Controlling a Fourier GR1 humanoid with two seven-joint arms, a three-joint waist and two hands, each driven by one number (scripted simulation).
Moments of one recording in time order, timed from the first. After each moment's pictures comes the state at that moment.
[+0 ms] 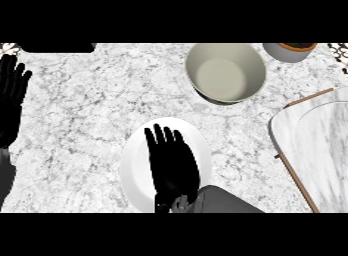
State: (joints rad) left arm -0.25 0.43 0.08 -1.45 0.28 0.14 -0.06; right arm -0.57 -0.01 0.84 -1.54 0.60 0.18 1.04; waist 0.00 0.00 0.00
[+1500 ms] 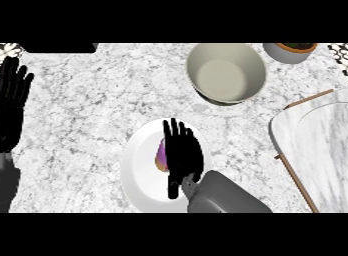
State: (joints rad) left arm -0.23 0.35 0.15 -1.53 0.19 0.09 0.00; right arm -0.55 -0.01 0.80 -1.24 0.64 0.07 0.89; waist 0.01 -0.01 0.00
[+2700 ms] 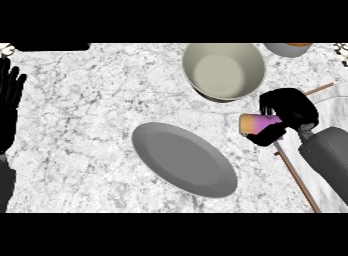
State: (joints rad) left arm -0.22 0.33 0.20 -1.51 0.18 0.06 -0.03; right arm -0.60 -0.60 0.58 -1.11 0.61 0.05 0.26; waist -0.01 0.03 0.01
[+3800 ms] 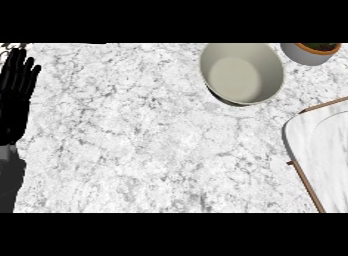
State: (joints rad) left arm -0.29 0.32 0.16 -1.50 0.18 0.03 -0.02; right arm -0.89 -1.08 0.12 -0.58 0.23 0.35 -0.78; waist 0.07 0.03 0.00
